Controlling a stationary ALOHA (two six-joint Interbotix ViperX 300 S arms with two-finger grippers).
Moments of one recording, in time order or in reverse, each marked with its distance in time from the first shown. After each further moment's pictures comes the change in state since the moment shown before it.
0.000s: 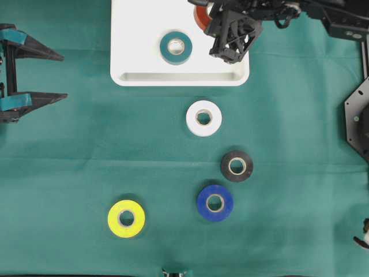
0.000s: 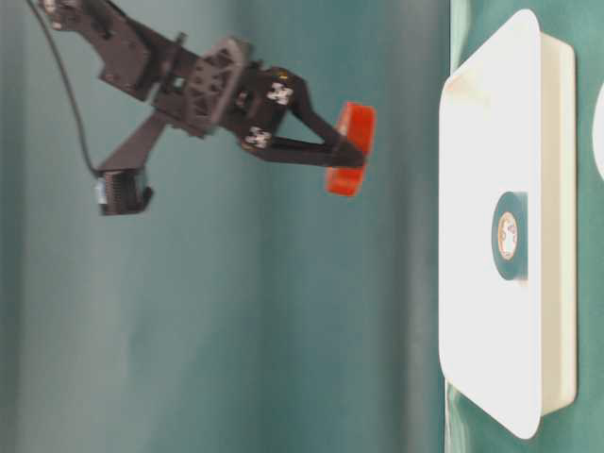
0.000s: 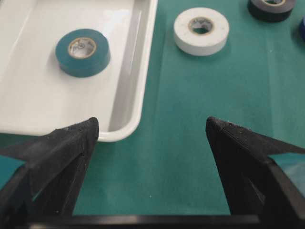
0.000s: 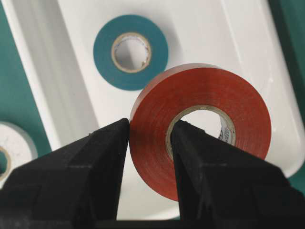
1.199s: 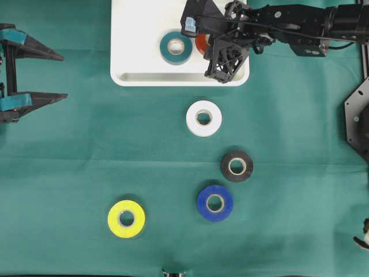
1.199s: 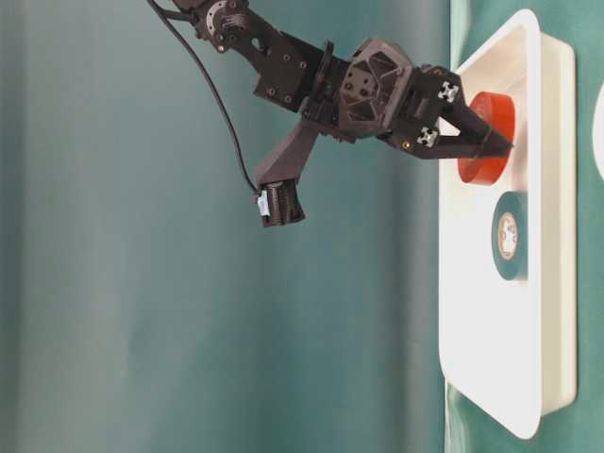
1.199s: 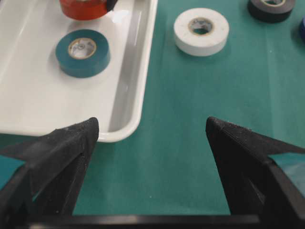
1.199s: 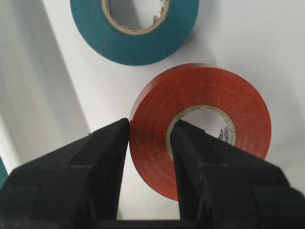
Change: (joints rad) left arm 0.000 -0.002 -0.002 0.002 -0.002 0.000; right arm -0.009 0.183 0.120 0.000 -0.209 0.026
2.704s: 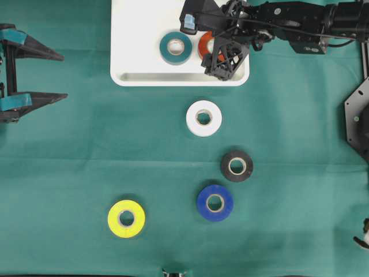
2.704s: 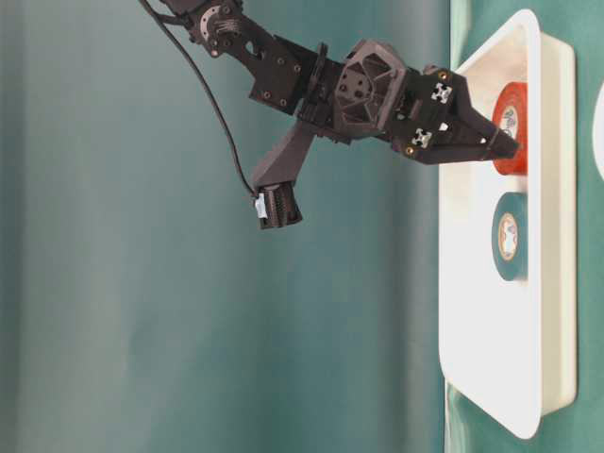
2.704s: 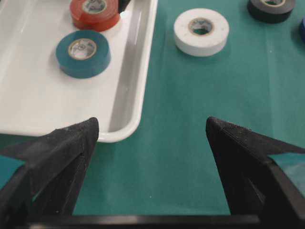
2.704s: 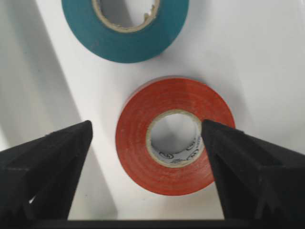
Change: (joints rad) left arm 0.000 0.000 0.002 -0.002 0.000 0.000; right arm -0.008 0.000 -0.018 0.000 0.040 0.000
